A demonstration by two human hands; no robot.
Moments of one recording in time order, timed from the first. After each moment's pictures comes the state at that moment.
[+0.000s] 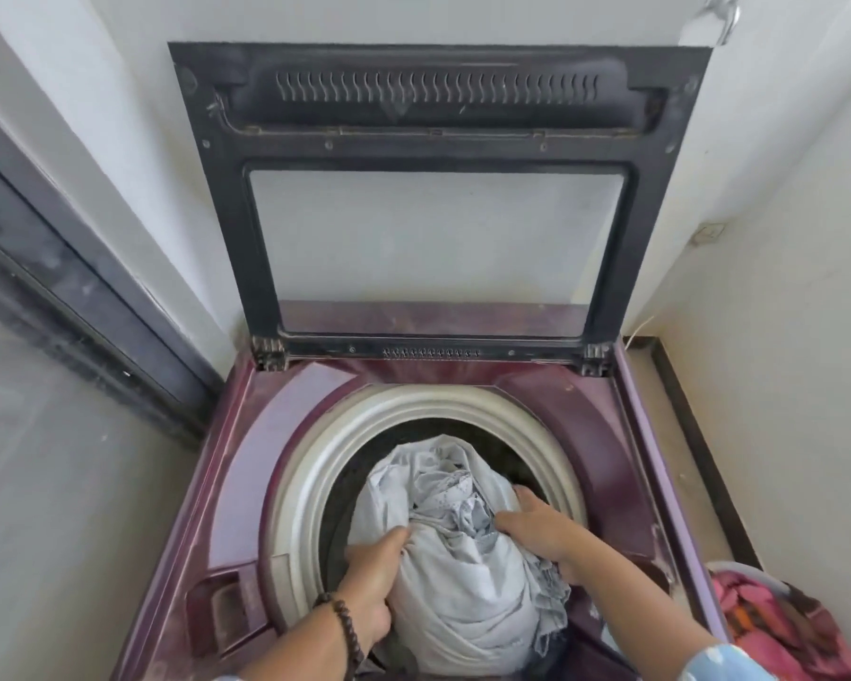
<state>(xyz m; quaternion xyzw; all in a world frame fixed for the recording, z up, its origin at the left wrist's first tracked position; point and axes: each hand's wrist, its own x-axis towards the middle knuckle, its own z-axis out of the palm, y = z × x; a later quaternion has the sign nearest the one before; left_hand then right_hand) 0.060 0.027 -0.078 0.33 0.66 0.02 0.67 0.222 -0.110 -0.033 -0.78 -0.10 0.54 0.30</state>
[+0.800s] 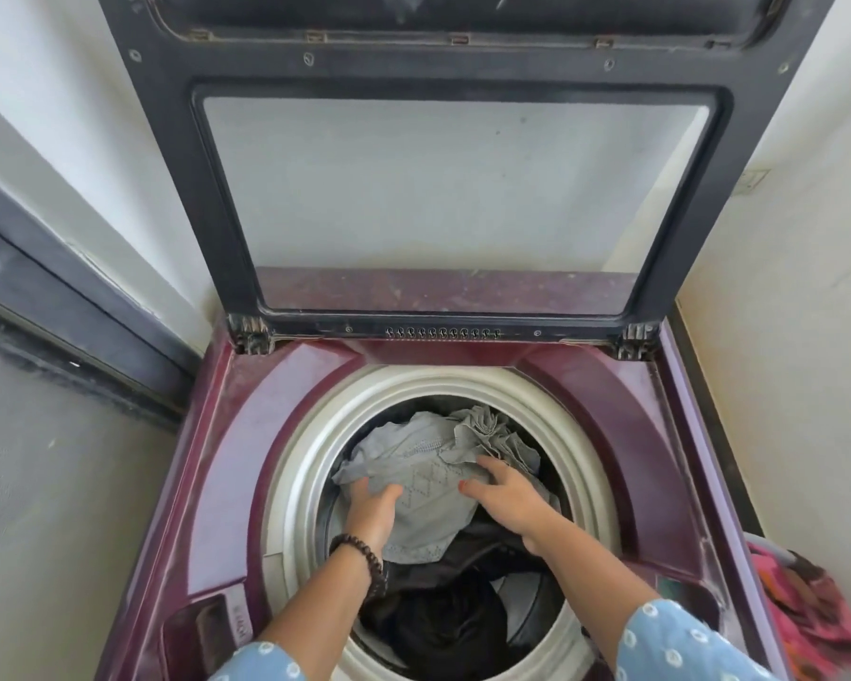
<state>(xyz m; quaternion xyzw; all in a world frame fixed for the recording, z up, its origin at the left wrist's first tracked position) 0.093 0.080 -0.121 0.47 0.61 -0.01 0.64 0.225 -0.048 -0.111 -0.79 -0.07 0.50 0.35</state>
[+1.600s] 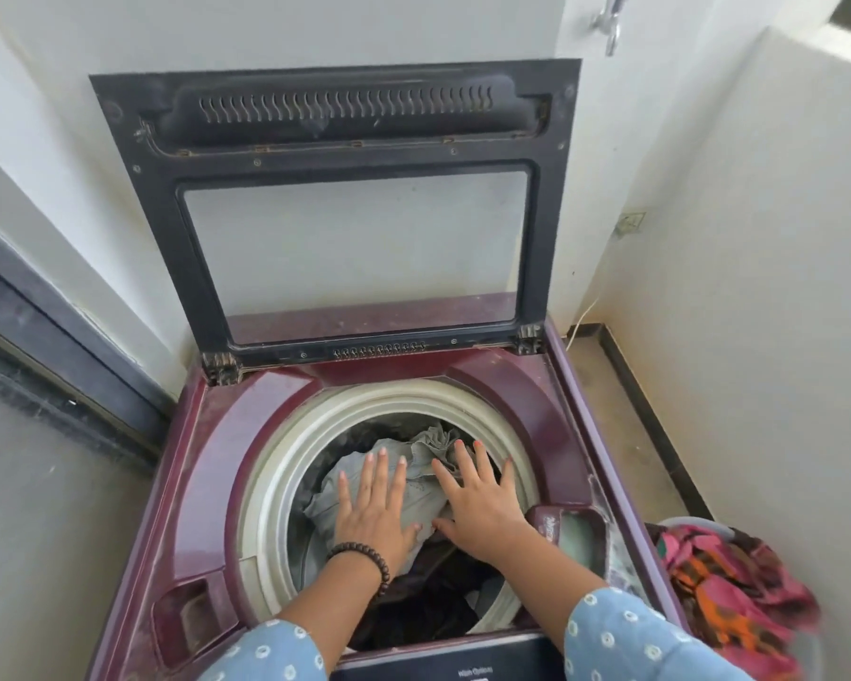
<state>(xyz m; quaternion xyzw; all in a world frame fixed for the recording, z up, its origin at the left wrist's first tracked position) 0.086 0.022 -0.073 0.96 0.22 -0.19 0.03 0.191 -0.101 -0.059 -0.88 -0.42 0.21 -0.07</state>
